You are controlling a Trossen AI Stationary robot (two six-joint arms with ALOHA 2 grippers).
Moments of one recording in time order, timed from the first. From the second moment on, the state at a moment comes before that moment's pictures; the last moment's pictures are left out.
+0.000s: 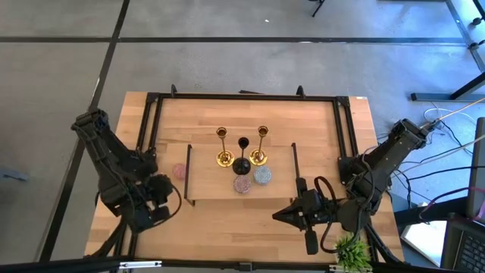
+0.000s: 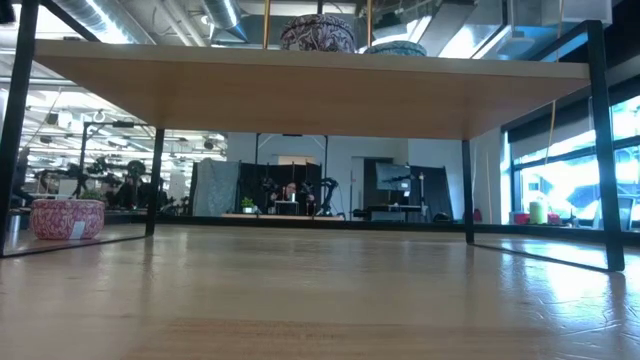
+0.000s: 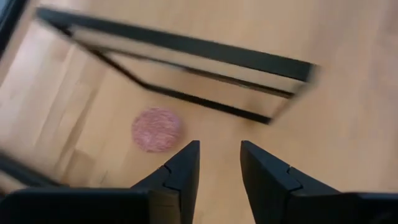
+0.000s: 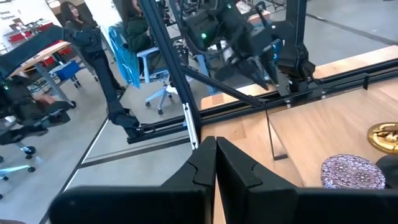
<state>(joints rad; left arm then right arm) -0.98 1.34 1.21 -1.45 -0.56 -1.32 0.81 1.44 1.34 -0.17 0.67 0.54</state>
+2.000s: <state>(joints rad) -0.55 1.26 1.02 -1.57 -0.59 -2.12 0.81 1.44 1.34 -0.18 0.67 0.57</state>
